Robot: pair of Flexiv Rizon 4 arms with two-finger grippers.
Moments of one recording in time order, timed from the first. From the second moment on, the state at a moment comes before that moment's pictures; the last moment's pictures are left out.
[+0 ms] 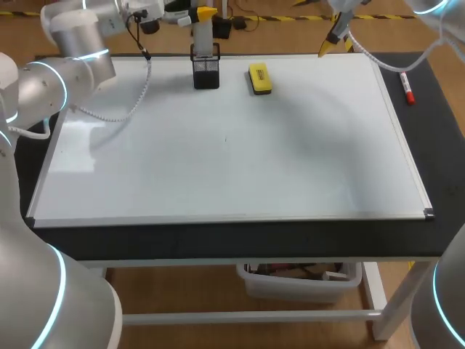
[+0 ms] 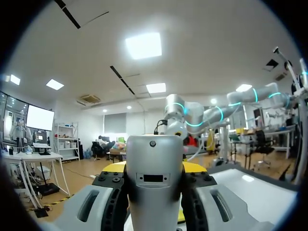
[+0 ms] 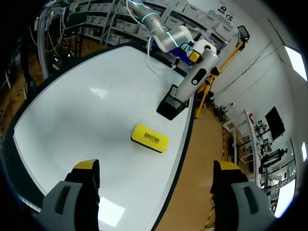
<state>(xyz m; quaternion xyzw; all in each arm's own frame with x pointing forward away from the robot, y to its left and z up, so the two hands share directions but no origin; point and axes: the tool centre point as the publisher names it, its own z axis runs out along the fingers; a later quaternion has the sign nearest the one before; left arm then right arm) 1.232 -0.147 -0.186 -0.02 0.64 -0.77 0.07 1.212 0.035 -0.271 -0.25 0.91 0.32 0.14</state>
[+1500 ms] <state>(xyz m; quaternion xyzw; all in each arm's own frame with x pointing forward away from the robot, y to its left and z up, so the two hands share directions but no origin) 1.250 -0.148 -0.251 -0.09 0.64 -0.76 0.08 1.212 0.035 -0.271 -0.25 0.91 0.32 0.14</state>
